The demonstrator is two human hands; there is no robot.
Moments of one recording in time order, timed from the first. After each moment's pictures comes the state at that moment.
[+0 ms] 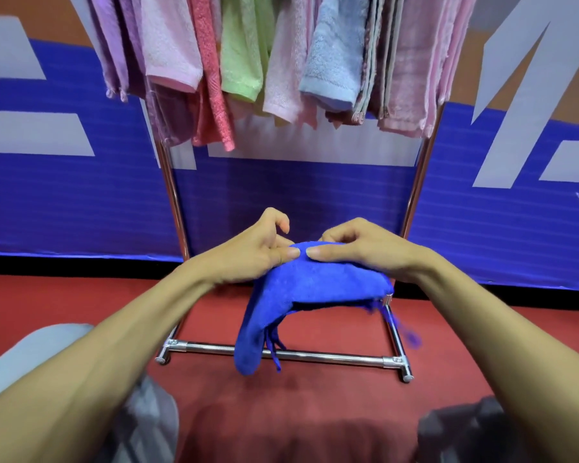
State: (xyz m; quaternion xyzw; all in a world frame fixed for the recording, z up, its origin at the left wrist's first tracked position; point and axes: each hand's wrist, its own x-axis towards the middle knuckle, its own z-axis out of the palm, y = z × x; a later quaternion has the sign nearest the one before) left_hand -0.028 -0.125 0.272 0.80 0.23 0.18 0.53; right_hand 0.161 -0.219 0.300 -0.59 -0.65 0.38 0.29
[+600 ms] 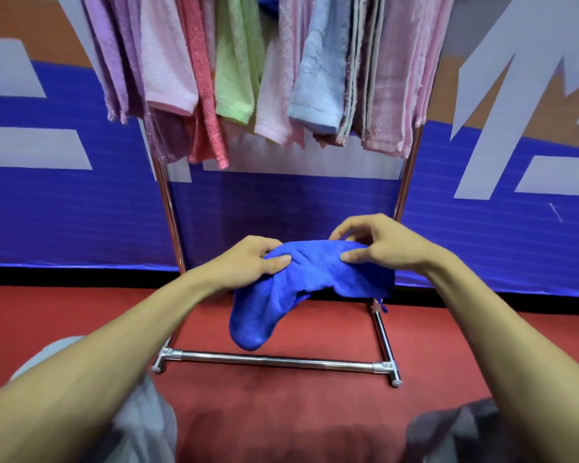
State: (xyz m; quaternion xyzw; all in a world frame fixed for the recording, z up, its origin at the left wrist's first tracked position) left_hand -0.023 -0.125 0.276 0.80 0.30 0.18 0.49; right_hand 0.207 -0.225 0.314 -0.65 -0.65 0.26 0.28
